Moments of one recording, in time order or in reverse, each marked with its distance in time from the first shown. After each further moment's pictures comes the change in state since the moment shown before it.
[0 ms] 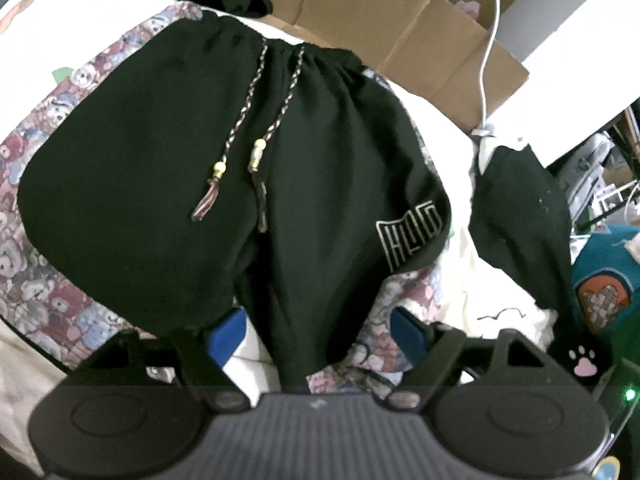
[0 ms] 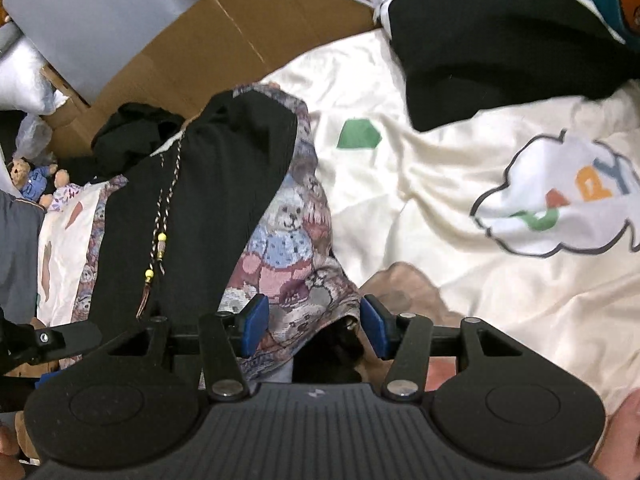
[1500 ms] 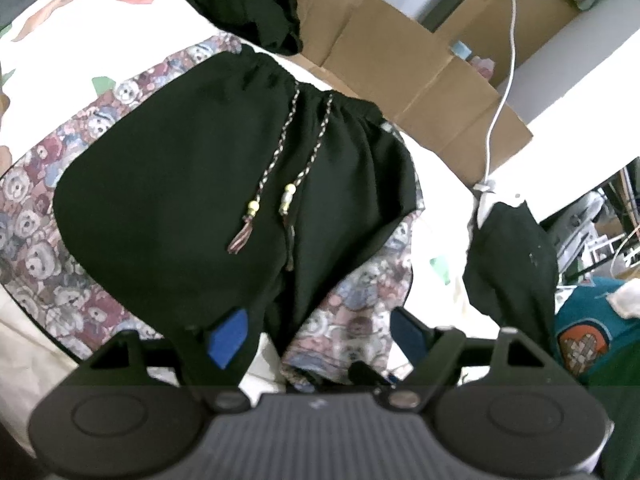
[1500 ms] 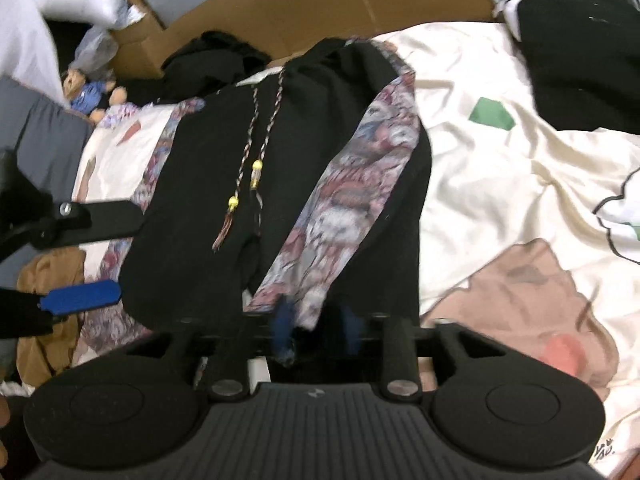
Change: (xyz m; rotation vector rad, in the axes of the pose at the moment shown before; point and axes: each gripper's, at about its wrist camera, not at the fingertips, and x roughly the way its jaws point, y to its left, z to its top) left arm -0.045 0.021 0.013 -0.103 -0.110 -0.034; right arm -0.007 0.087 -0.033 -0.217 0.077 0.106
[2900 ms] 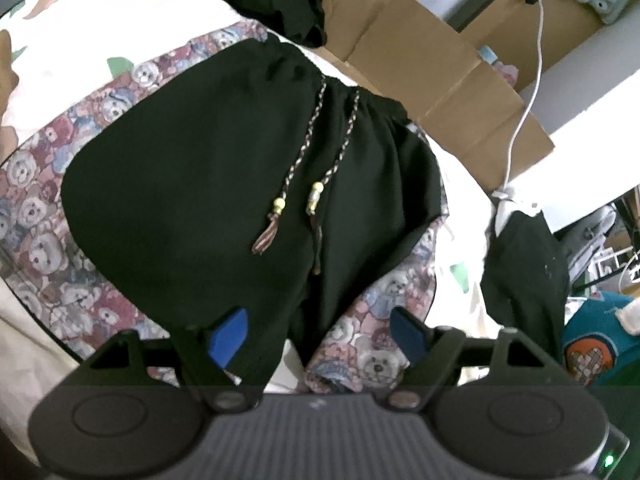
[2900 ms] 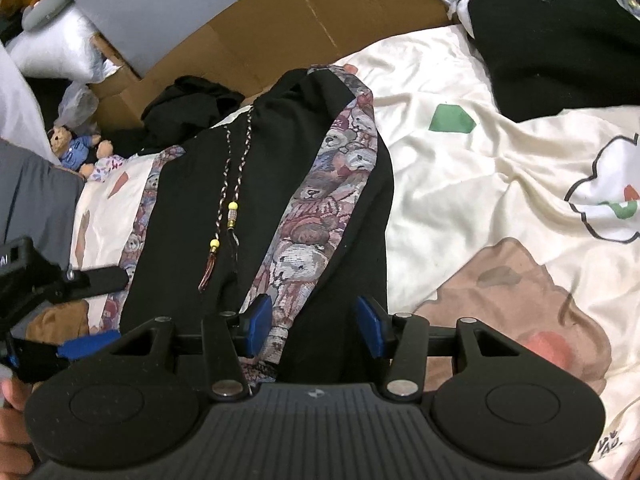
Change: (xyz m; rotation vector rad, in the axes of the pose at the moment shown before) left arm 0.020 0.030 0.003 -0.055 0.033 0.011; right arm 0.000 -0.028 0.000 0.130 -0.082 0.002
